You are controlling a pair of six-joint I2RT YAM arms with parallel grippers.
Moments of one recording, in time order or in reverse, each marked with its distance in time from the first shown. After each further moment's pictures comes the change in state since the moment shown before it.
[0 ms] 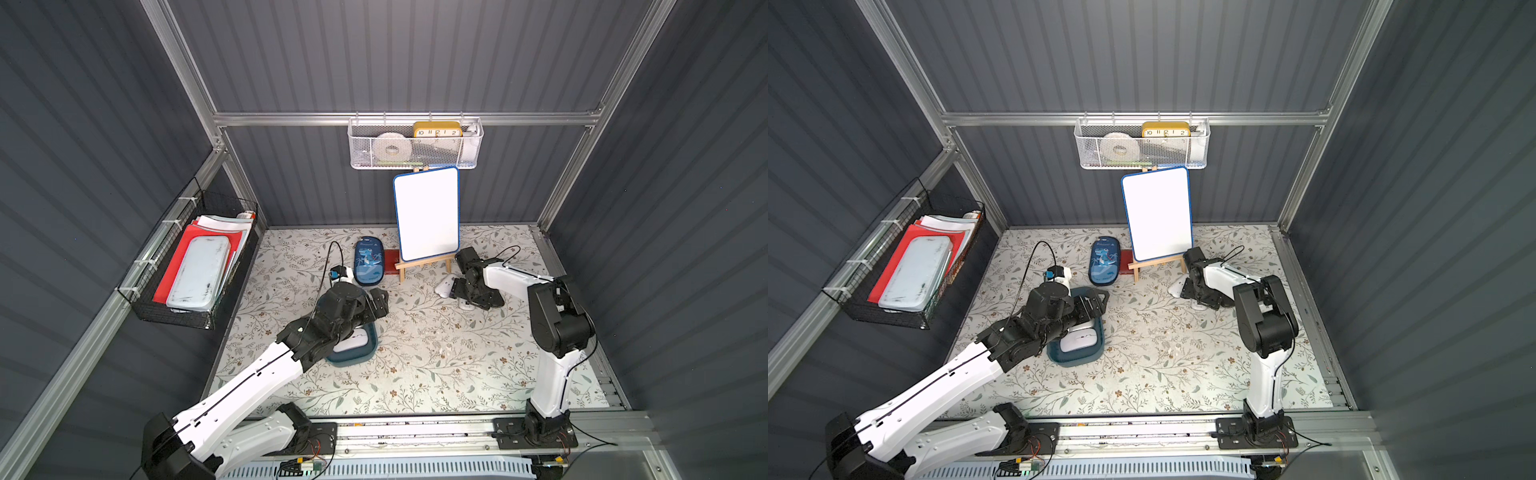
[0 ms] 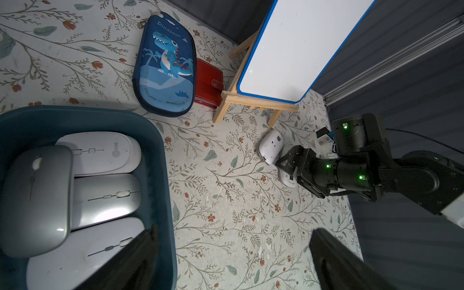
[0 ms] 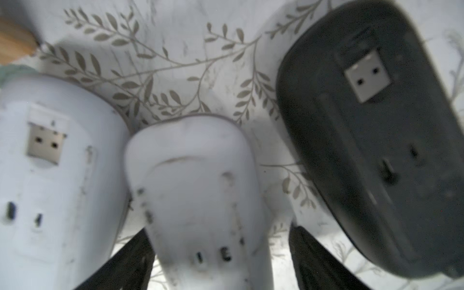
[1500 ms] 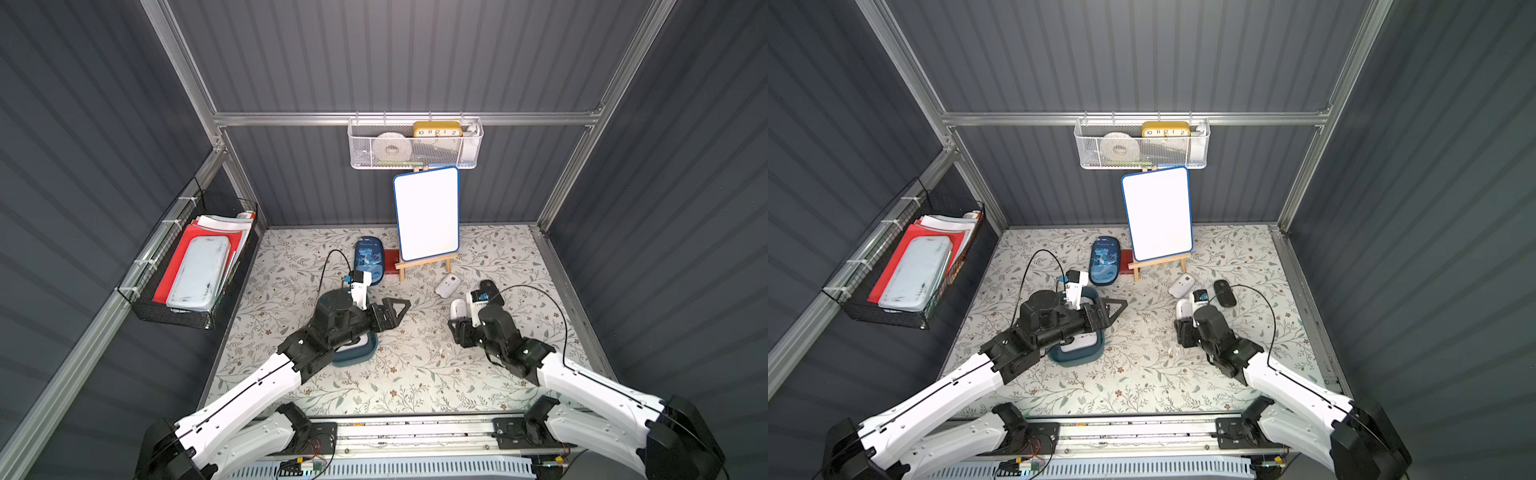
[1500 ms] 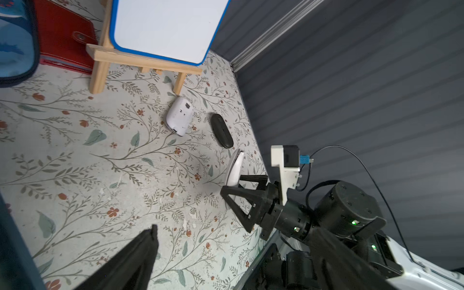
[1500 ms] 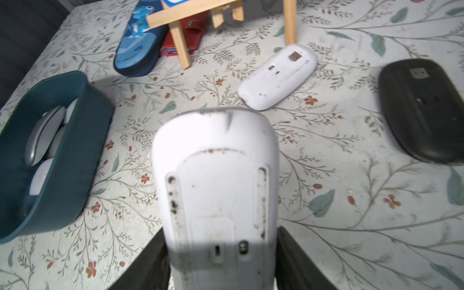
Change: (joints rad) left arm 0.000 -0.059 -0.163 0.376 0.451 -0.014; right arm 0.338 -0.978 -0.878 0.619 -0.063 -0.292
